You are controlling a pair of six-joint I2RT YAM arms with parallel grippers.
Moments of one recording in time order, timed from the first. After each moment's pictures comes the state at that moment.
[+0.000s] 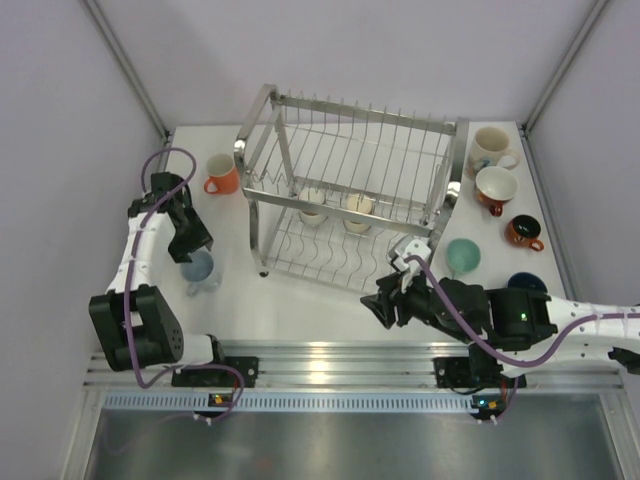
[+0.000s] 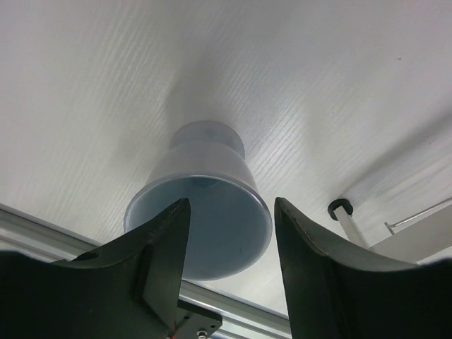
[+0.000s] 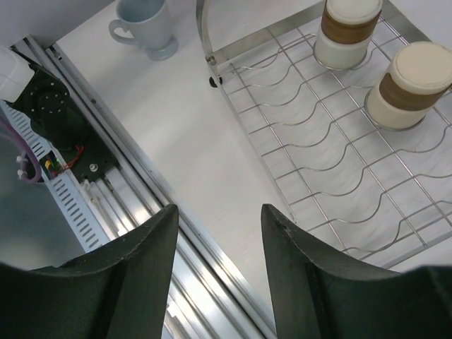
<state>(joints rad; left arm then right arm) 0.19 1.38 1.09 -0.93 -0.09 -0.45 1.52 0.76 0.90 -0.51 0.56 0.35</state>
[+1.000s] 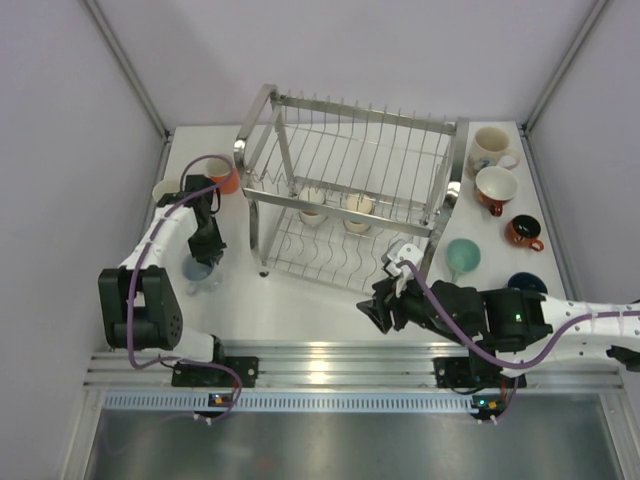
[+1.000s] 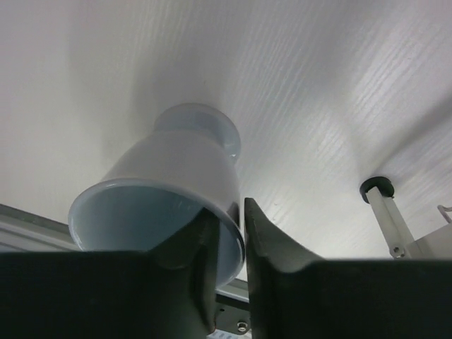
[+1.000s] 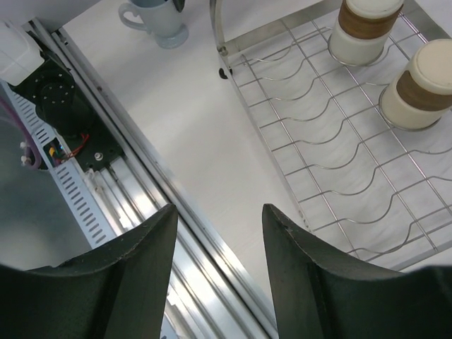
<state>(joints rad) 0.01 1.47 1.06 -0.95 -0.16 -0.34 1.53 0.79 0.90 -0.51 0.54 0.34</state>
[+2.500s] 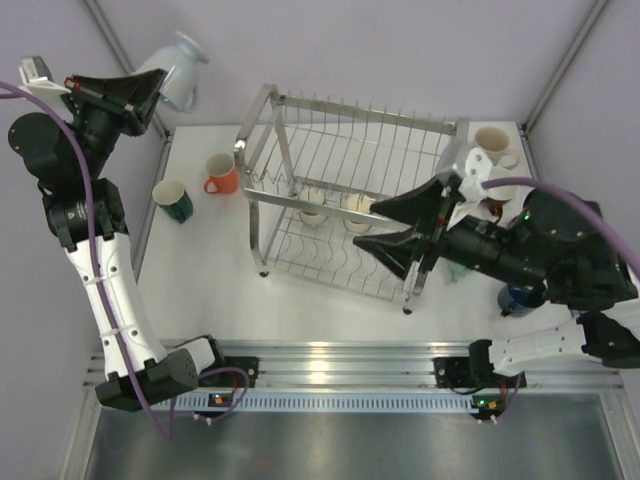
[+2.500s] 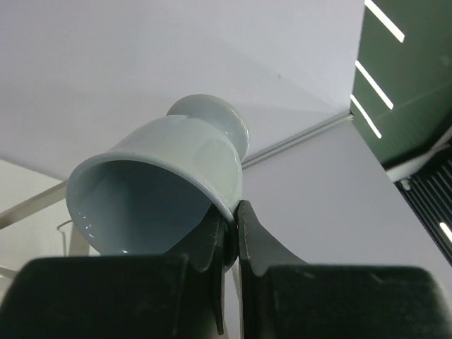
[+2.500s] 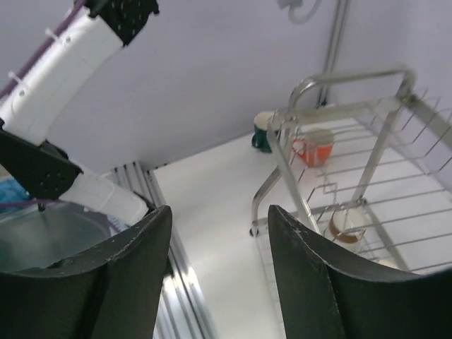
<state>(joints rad) 0.37 1.16 1.64 -0.17 0.66 -1.34 1.49 1.07 1.74 -0.65 0.35 0.04</state>
